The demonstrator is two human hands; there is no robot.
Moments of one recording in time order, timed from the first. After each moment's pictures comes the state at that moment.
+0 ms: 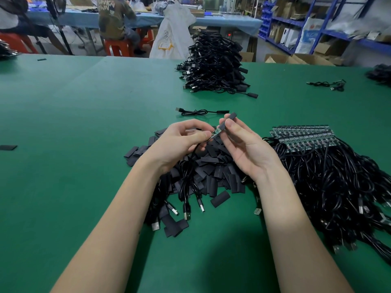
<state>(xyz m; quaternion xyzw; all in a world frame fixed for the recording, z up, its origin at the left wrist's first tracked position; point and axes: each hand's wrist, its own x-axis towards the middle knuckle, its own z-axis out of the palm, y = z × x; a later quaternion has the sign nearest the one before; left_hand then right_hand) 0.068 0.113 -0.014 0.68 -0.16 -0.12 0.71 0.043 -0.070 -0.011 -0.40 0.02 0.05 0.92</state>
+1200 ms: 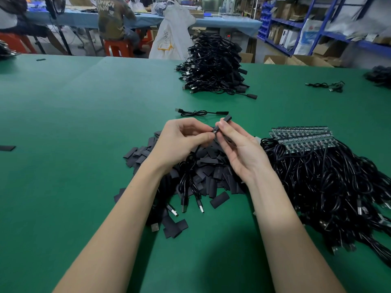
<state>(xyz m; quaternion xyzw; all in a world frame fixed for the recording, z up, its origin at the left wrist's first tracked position) 0.064 0.109 -0.013 0.73 -0.18 0.01 0.66 0.042 -0.055 -0.014 -0.42 0.07 -0.01 0.91</state>
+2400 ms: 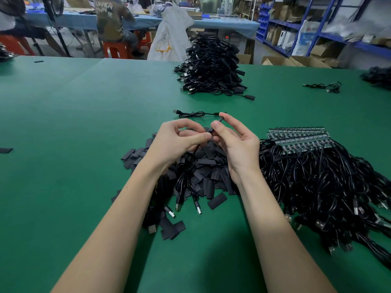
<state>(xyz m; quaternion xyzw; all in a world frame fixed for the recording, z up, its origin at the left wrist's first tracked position) 0.065 0.109 -0.008 0.74 -0.10 -0.03 0.67 0.045 -0.042 -0.019 -0.54 0.04 -0.13 0.83</state>
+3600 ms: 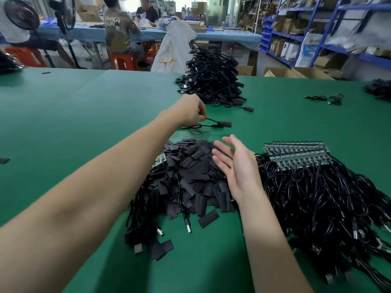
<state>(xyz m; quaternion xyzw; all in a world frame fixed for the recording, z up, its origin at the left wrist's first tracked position) 0.206 0.068 0.036 0.96 -0.21 0.06 0.17 0.048 -0.062 -0.013 -0.52 0.16 -0.05 0.84</state>
